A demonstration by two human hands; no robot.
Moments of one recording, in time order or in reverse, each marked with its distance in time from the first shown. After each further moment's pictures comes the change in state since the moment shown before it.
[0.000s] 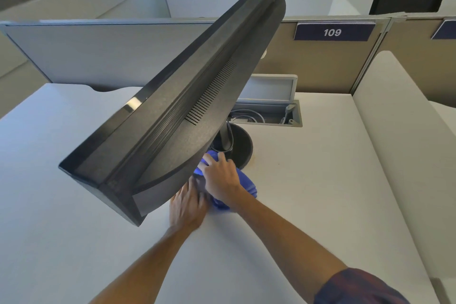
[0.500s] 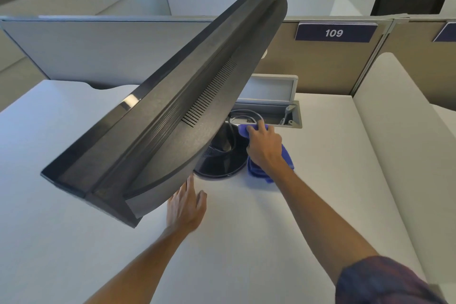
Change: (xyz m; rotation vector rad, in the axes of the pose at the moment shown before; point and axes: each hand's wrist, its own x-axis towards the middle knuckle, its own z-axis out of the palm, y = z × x) left_hand 0.001 -0.002 0.003 0.025 -0.044 -0.003; right_hand 0.021 0.114 -0.035 -0.023 0.058 0.388
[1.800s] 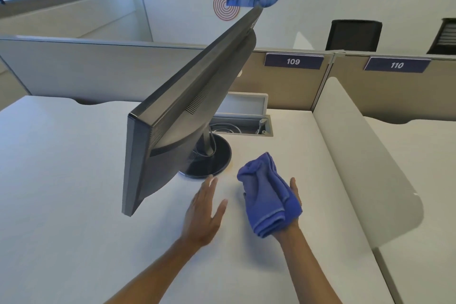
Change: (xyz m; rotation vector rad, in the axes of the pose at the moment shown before) left_hand -0.053 0.046 0.012 -0.279 -0.036 0.324; right_hand -0.196 0.033 -0.015 2.490 -0.155 0.617
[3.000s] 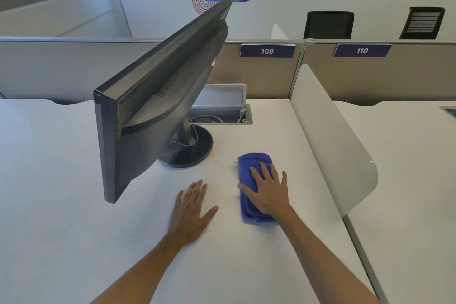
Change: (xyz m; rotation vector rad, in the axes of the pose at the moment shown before) left_hand -0.024 -0.013 0.024 0.397 -0.237 0.020; right_hand -0.003 -0.027 -0.043 -2.461 0.319 -0.308
